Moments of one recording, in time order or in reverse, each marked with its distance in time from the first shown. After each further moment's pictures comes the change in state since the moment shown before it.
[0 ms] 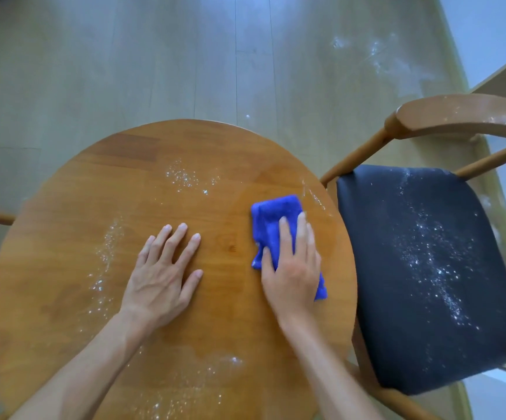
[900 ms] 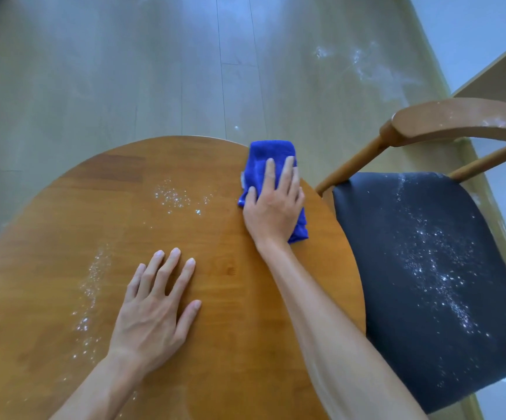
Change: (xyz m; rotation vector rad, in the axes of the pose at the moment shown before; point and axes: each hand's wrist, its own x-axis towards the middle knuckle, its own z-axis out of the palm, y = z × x) left_hand 0.002 -0.005 0.007 -0.017 0.049 0.060; right_hand 0.133 -0.039 0.043 -0.056 -0.017 0.140
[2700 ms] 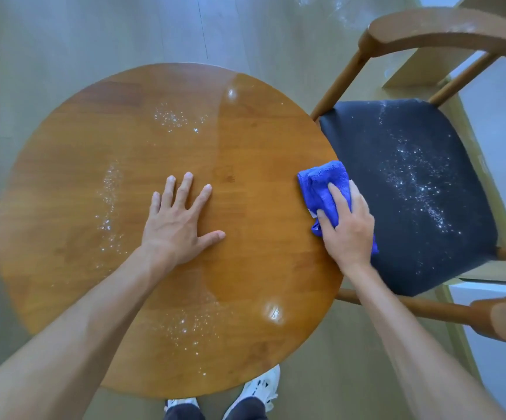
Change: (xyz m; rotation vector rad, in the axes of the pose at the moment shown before) left_hand -0.020 0.012 0.010 0.020 -0.144 0.001; right_hand -0.181 0.154 -0.072 0.047 0.058 -0.010
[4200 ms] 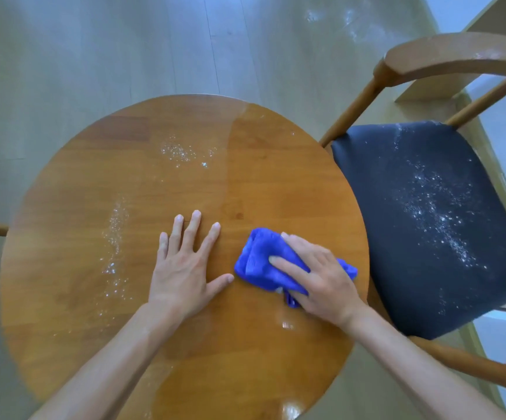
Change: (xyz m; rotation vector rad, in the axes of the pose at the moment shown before) left_hand -0.003 0.007 -0.004 -0.046 0.042 -0.020; right_hand -0.001 -0.028 0.015 0.153 -0.191 -0.754
